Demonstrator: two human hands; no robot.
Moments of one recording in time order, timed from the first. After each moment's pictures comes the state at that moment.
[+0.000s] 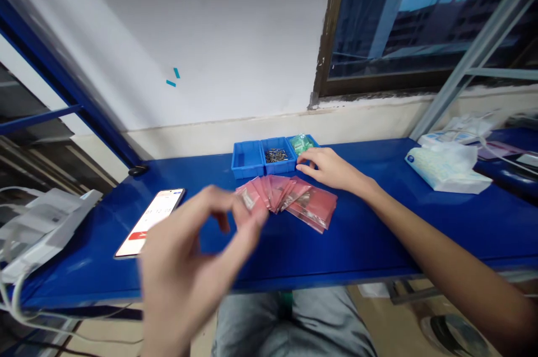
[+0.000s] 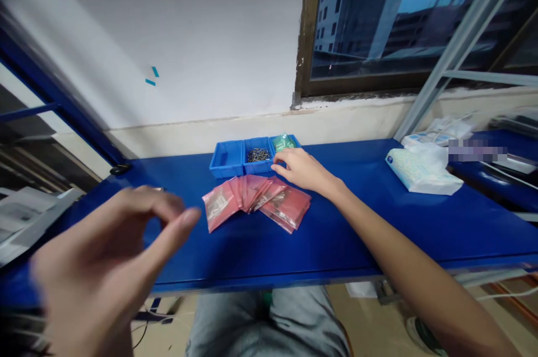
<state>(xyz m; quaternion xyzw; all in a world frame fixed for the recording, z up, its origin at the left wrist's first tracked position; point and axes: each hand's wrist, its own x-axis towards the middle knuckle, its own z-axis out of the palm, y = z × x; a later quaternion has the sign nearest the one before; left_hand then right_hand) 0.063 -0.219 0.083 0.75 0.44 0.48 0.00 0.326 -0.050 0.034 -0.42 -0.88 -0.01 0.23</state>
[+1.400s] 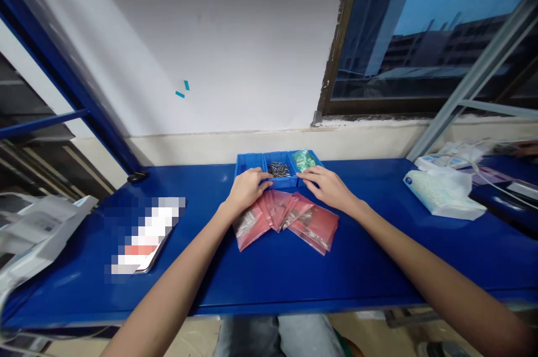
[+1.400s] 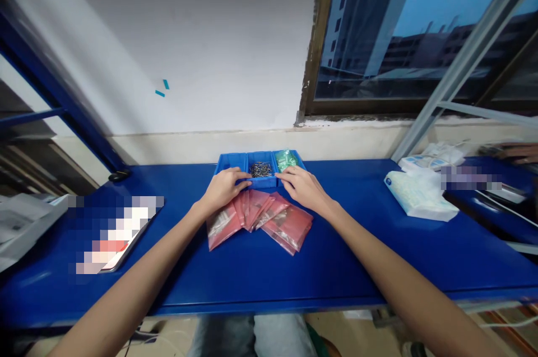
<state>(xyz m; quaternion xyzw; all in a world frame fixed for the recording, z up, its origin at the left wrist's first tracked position) 0.063 -0.014 0.005 0.86 0.47 0.21 -0.01 0.335 -0.028 0.000 -0.40 -0.88 -0.06 0.26</state>
